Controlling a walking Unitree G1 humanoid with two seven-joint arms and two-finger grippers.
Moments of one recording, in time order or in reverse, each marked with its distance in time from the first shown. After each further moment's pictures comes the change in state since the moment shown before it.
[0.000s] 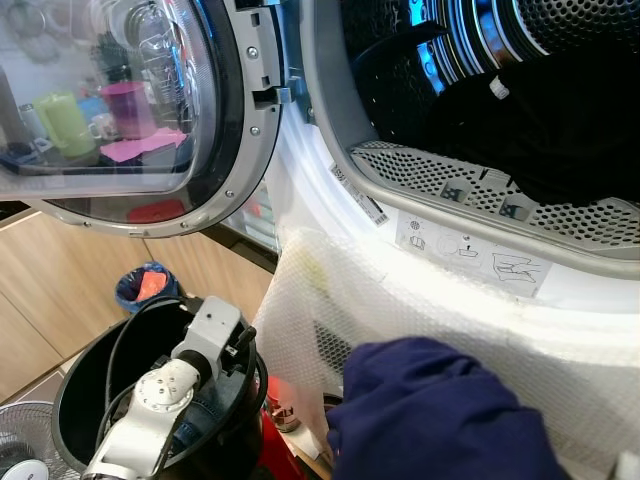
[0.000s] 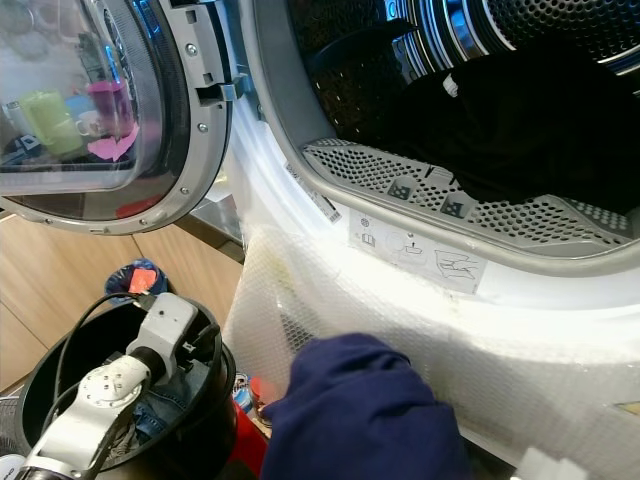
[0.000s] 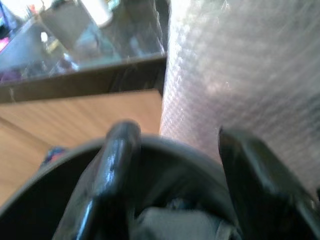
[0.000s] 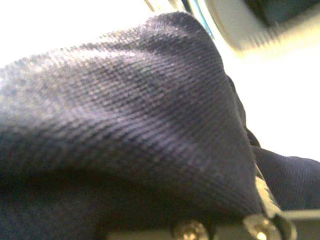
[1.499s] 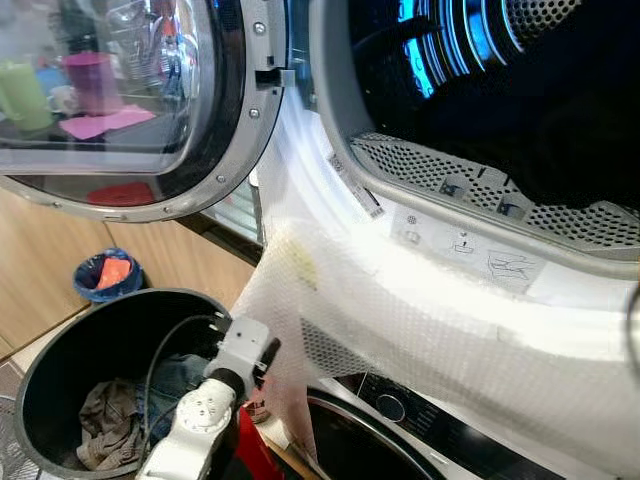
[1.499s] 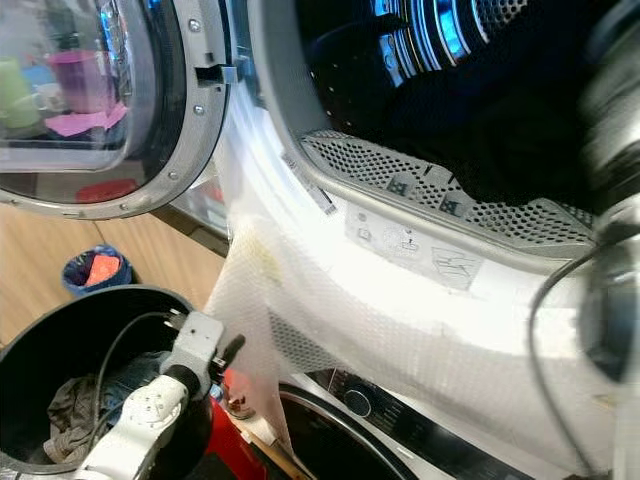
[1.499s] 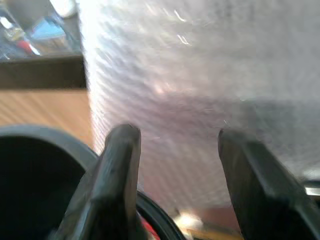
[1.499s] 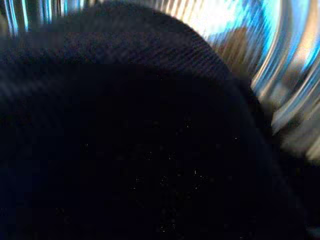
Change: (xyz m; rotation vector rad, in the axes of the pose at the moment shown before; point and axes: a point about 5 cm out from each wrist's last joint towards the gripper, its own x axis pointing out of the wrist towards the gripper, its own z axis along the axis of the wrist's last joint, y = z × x) left arm 0.007 -0.041 -0.013 -0.083 -0.002 -0.007; right arm 0.176 -0.245 0.183 -0.520 0.080 -1.166
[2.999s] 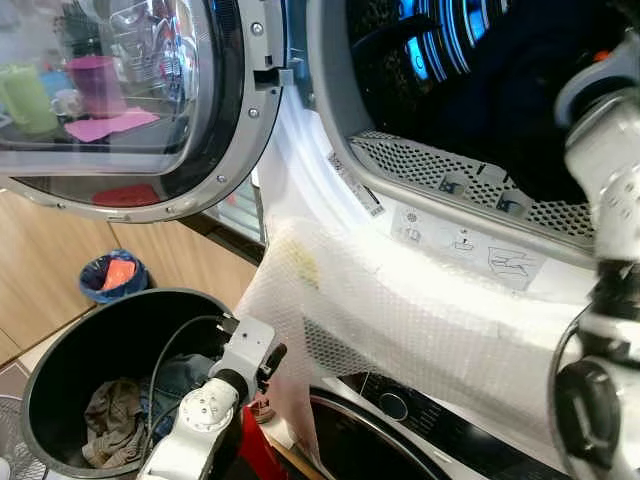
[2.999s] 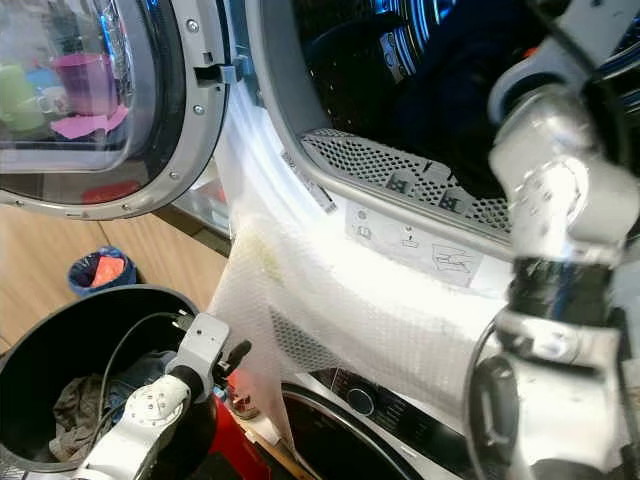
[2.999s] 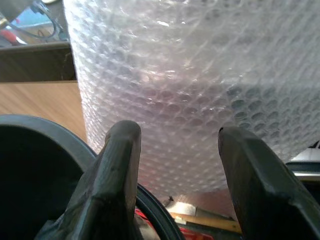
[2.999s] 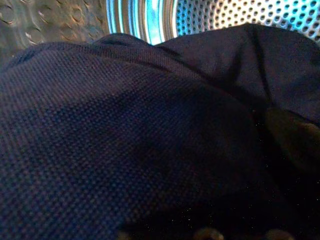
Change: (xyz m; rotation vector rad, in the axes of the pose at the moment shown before) left arm 0.000 -0.002 0.001 -0.004 0.027 -0.032; right arm -0.077 0.056 0.001 0.214 -0.055 0.183
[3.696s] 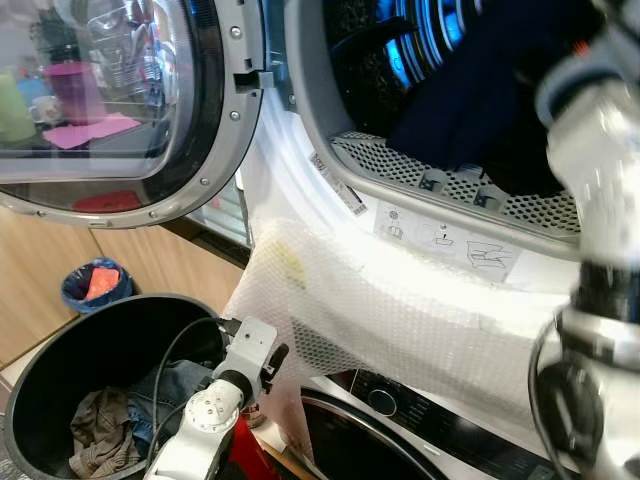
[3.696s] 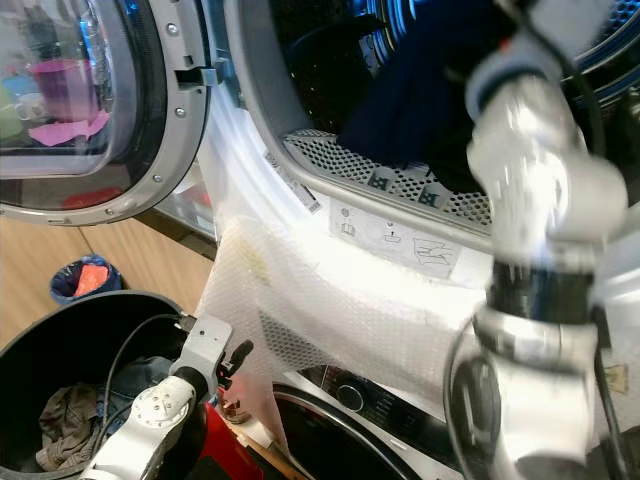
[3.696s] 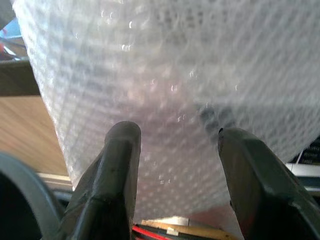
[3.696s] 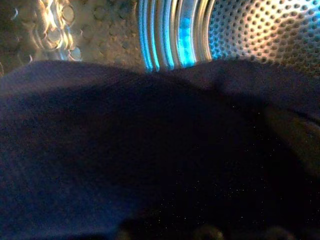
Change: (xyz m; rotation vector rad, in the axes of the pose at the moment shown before) left arm 0.006 -0.004 0.006 -0.023 -0.014 0.018; right arm 0.042 0.038 0.027 0.053 0.017 0.112
